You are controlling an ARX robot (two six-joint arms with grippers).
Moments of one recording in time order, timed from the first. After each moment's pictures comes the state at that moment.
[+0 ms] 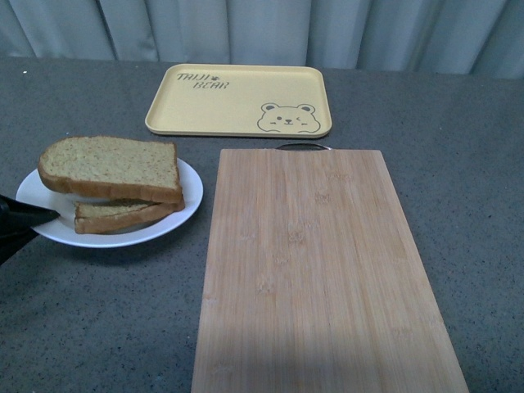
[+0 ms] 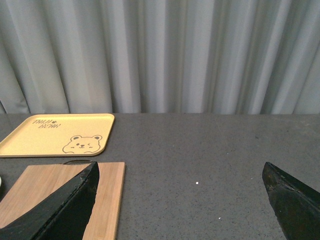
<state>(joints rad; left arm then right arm) 0.20 1.99 0.50 0.82 0.48 -0.97 0.00 0.00 0.00 0.00 0.00 0.00</state>
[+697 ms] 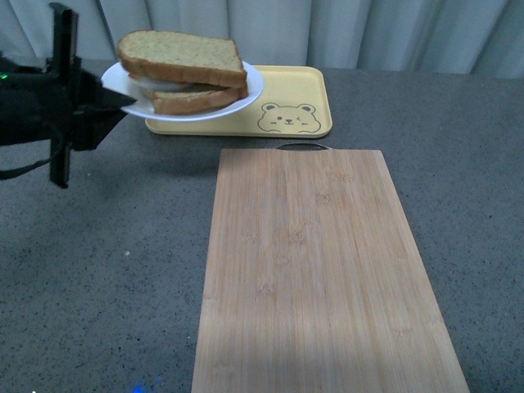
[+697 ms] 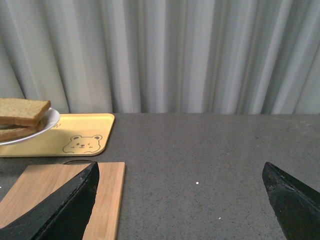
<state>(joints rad) -0.05 2.17 1.00 0.78 0.37 -1.21 0.00 0.00 0.00 0.00 0.00 0.00</state>
